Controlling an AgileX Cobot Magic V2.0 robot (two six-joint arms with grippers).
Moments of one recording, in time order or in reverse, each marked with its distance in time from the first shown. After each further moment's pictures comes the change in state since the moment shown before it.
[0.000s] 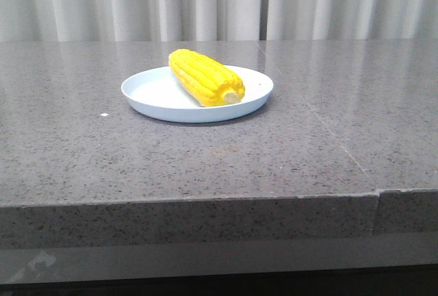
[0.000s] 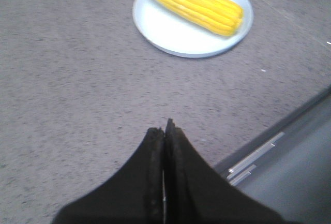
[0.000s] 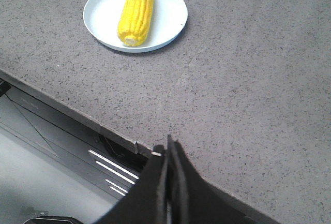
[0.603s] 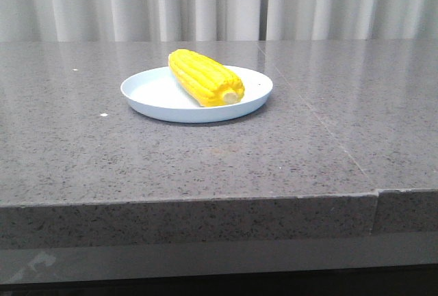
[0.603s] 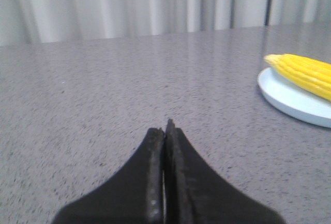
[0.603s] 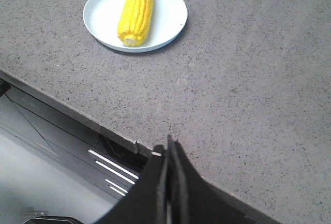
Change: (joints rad) left arm 0.407 -0.507 0.677 -0.009 -0.677 0.000; right arm 0.000 0.000 0.000 0.000 0.000 0.000
